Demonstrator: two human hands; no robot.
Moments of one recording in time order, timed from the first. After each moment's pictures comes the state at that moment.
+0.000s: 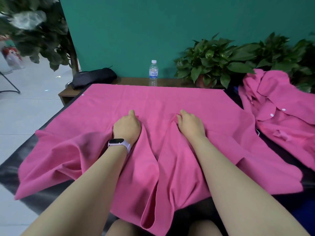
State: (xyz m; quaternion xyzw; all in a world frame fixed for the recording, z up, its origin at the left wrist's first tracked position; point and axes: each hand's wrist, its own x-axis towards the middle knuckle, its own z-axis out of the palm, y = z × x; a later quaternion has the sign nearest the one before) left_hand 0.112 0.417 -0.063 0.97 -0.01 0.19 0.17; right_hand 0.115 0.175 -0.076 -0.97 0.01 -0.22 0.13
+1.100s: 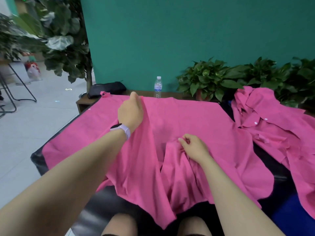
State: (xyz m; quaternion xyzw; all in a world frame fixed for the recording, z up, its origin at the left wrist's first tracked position) left_hand 0.046 0.420 0.026 0.89 -0.04 0.35 0.28; right_hand -0.021 0.173 -0.061 -0.95 0.02 -0.11 0.29
